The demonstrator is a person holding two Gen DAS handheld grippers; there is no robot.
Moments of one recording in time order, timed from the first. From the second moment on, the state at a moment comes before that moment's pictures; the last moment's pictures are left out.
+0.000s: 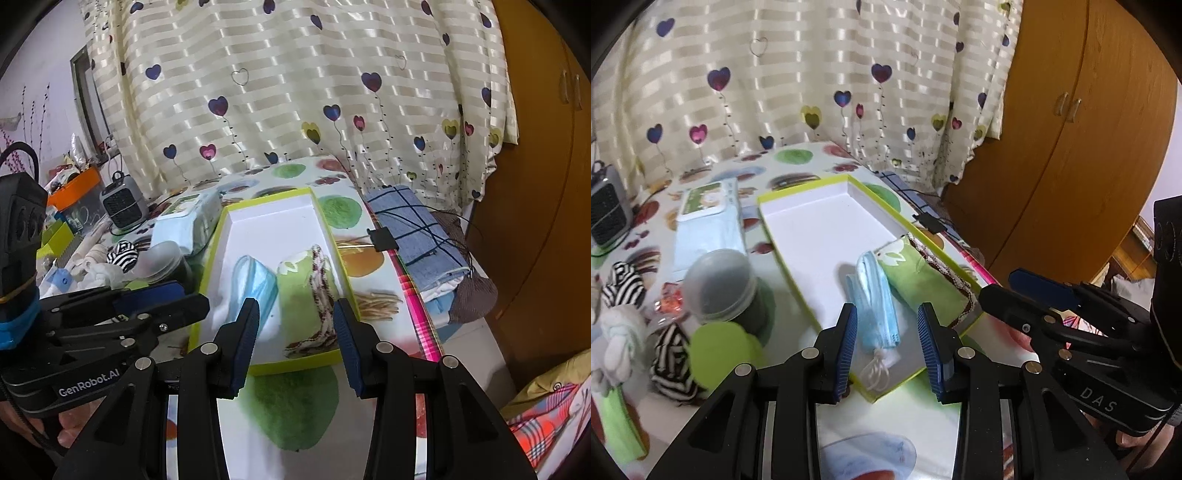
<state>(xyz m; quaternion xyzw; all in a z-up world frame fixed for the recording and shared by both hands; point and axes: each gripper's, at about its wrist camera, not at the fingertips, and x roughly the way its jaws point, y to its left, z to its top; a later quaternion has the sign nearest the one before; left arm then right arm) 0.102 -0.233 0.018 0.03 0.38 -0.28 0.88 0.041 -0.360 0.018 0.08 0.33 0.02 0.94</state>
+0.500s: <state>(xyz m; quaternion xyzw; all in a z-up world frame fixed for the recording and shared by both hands) 0.049 -0.172 0.045 0.02 0.35 -0.22 0.91 0.005 -0.310 0.041 0.05 0.32 0.06 0.94</state>
